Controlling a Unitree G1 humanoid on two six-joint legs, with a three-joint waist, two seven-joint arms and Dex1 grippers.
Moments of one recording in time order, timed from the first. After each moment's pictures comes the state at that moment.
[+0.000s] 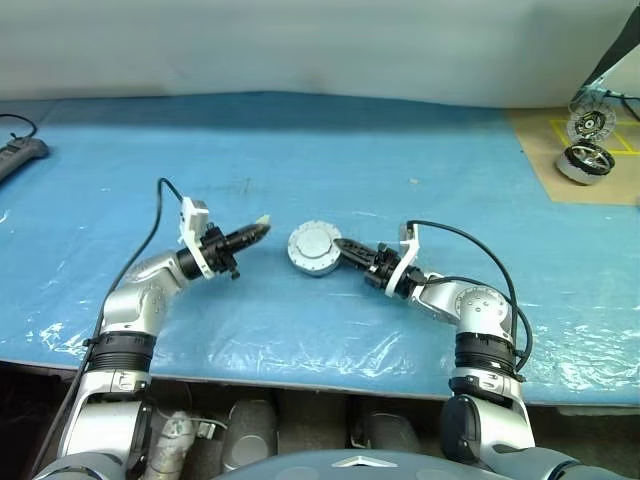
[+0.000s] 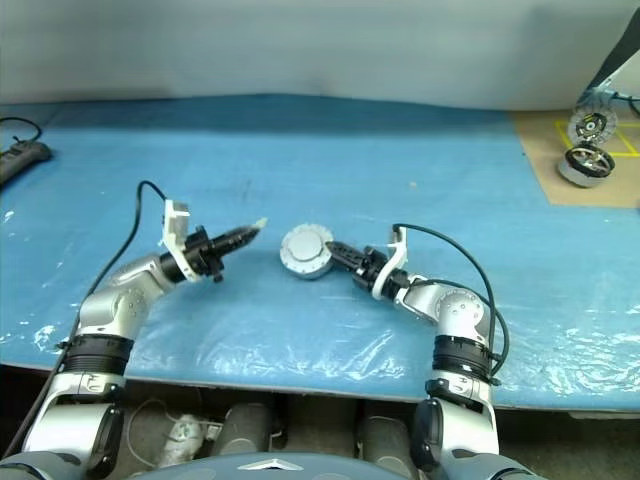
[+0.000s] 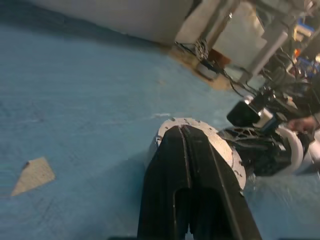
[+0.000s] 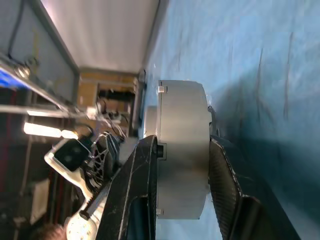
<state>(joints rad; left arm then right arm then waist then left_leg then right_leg) -0.43 0.37 0.18 0.29 -0.68 0.46 -0.97 -0.48 -0.01 -0.51 0.23 0.97 1.21 0.35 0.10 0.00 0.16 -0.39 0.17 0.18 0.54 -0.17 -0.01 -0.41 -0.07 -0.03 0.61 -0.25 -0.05</state>
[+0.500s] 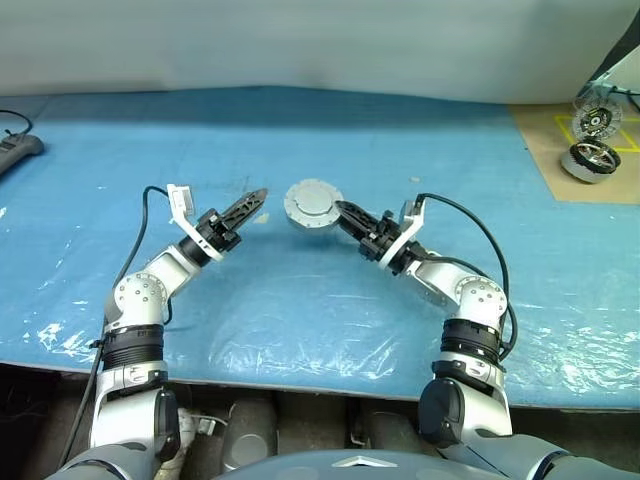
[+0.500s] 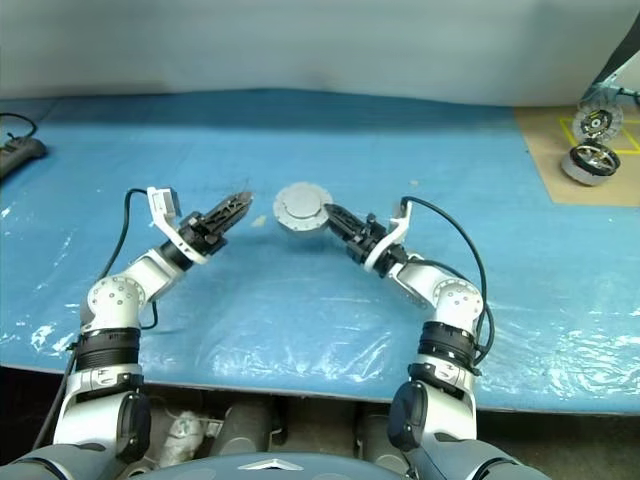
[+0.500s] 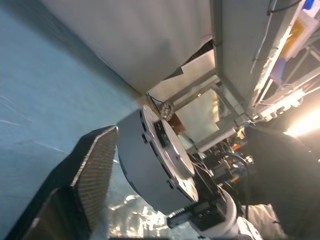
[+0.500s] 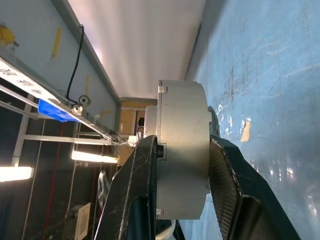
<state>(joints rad) -0.44 0.27 0.35 0.18 -1.04 0.87 -0.75 -0.55 0.05 -0.56 0.20 1.19 1.20 0.17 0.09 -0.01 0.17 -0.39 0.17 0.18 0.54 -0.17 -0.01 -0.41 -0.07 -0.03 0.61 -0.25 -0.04</state>
